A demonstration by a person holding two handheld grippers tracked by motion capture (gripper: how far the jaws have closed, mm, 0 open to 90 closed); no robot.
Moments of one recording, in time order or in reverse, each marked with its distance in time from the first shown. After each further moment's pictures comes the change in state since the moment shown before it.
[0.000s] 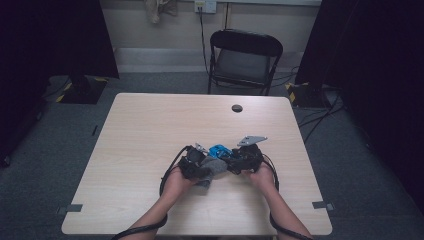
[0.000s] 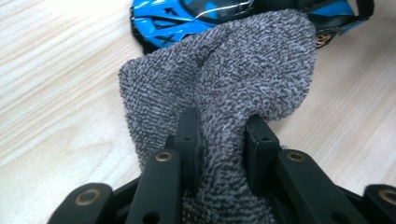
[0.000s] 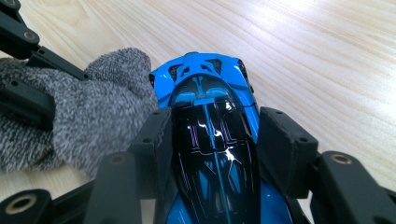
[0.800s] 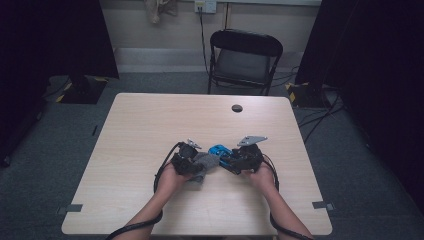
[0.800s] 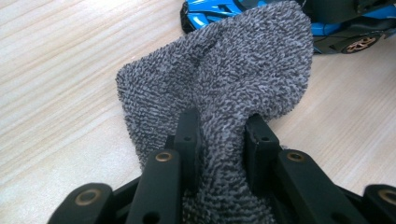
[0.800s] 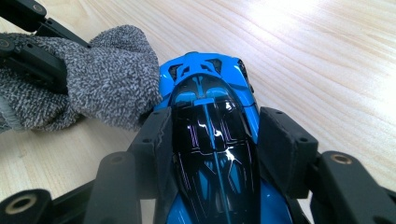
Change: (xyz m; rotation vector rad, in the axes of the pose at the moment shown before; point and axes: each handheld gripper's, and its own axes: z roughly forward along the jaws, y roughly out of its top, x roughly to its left) left arm 0.021 -0.004 -0.006 -0.009 0.044 -0.047; right arm 0.000 0.000 0.000 0.002 0.000 0.000
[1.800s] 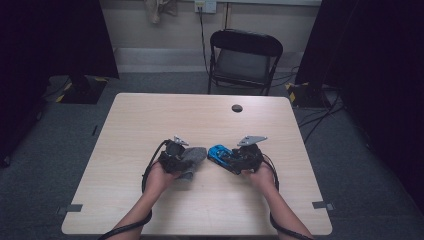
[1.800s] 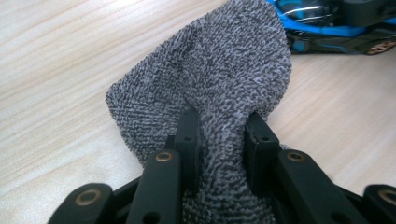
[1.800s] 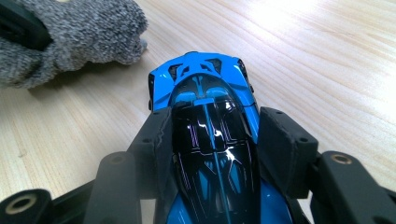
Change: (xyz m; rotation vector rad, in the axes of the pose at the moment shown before) left arm 0.020 -0.011 -0.028 -0.040 0.038 -0.046; right arm 0.000 0.000 0.000 0.003 -0.001 0.001
